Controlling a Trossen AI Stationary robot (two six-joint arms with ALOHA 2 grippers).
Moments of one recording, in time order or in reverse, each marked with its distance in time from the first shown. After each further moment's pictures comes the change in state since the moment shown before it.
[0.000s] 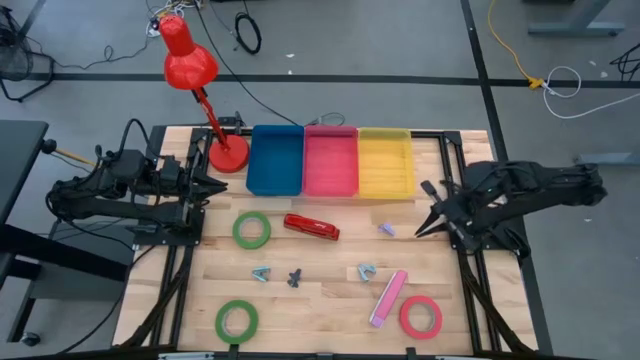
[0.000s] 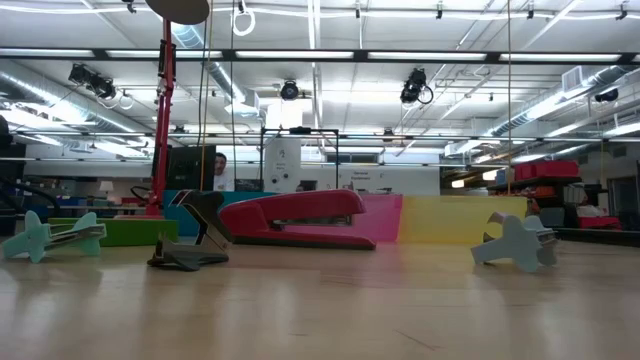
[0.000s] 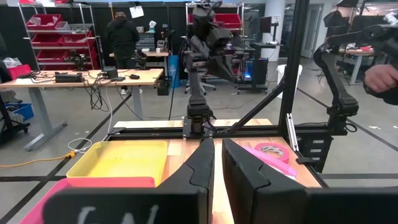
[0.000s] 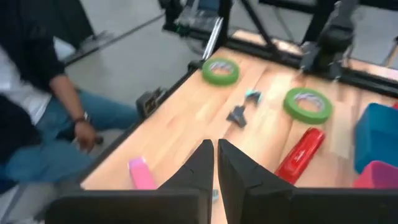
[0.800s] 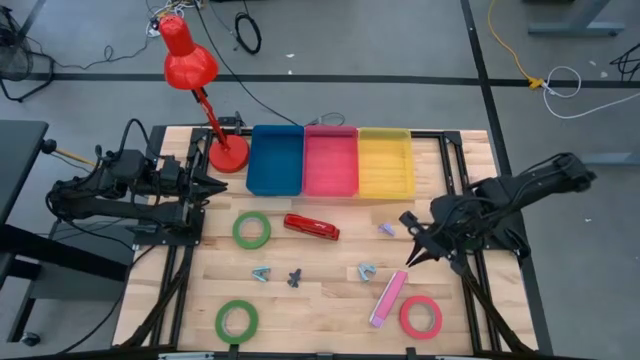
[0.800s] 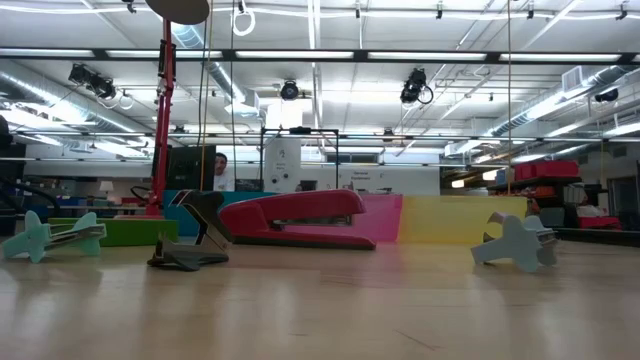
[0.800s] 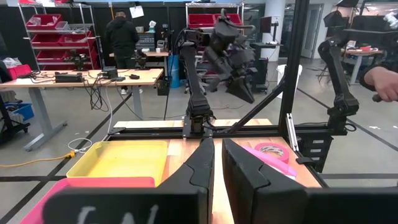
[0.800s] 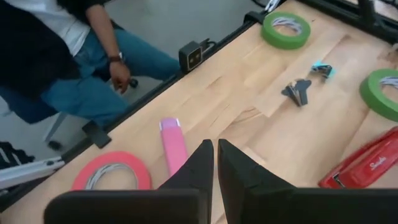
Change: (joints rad) left arm 0.000 0.000 0.000 0.000 0.000 0.000; right arm 0.197 0.224 0.000 0.003 0.029 -0.086
